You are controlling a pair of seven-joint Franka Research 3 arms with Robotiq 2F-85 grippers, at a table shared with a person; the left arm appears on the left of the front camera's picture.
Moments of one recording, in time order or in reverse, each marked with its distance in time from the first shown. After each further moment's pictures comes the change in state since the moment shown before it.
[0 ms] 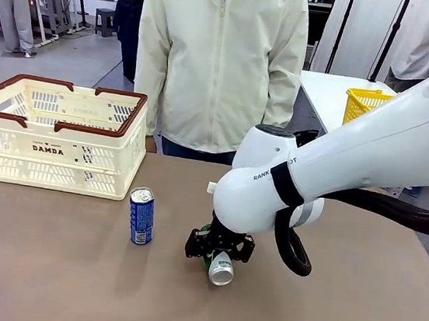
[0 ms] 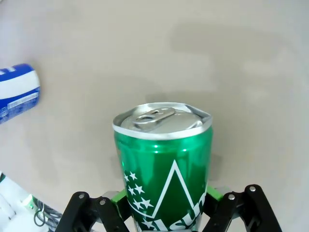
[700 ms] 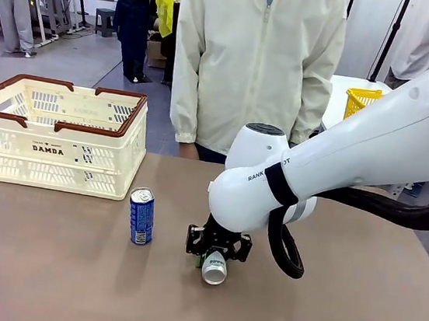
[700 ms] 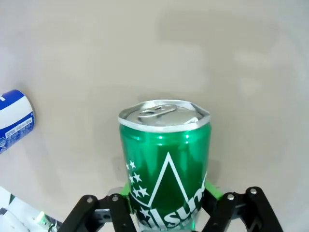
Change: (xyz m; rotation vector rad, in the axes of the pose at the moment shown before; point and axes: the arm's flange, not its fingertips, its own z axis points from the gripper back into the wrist) left arm 0.000 0.000 0.000 0.000 0.000 0.000; right arm 0.008 0.009 -0.002 -0.022 -0.004 -0.099
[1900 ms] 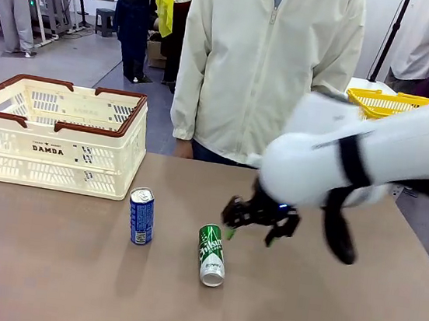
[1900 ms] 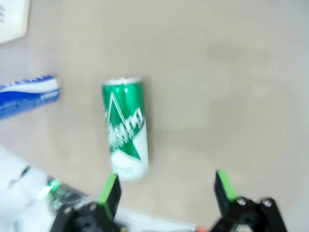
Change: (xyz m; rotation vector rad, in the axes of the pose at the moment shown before) left arm 0.000 0.000 0.000 -0.001 0.000 0.001; right arm -0.037 -0.095 0.122 0.158 -0.113 0.024
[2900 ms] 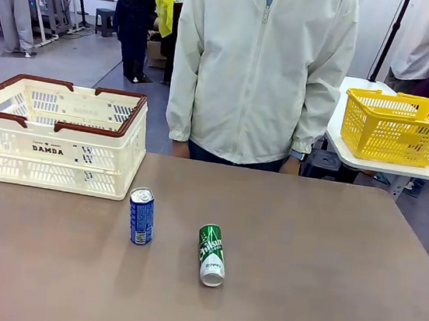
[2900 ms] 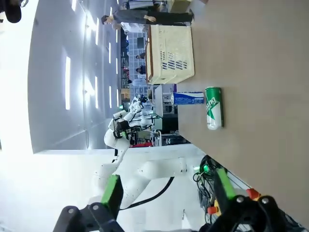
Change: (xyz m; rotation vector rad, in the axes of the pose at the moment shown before) left arm 0.000 0.000 0.000 -0.001 -0.001 0.001; right arm -0.106 -0.363 0.131 1.073 -0.245 -0.234
